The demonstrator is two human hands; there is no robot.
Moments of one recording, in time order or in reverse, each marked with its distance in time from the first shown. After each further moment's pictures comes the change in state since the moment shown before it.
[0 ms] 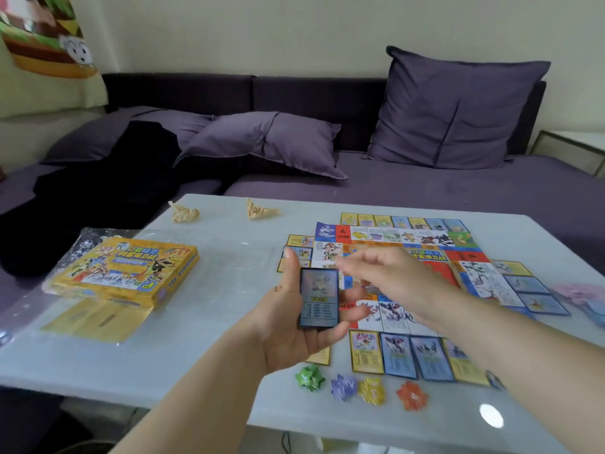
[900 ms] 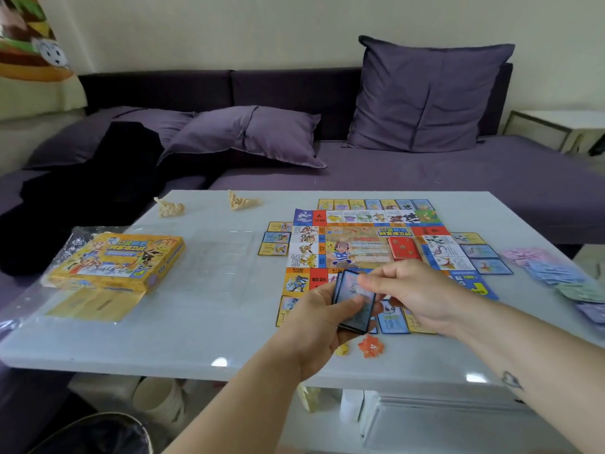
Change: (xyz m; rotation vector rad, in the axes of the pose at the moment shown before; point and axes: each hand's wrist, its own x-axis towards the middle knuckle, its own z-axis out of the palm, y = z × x) left_hand -0.004 -0.074 0.045 0.263 -0.066 0.235; right_hand -0.071 0.038 -0.033 0.110 0.027 0.188
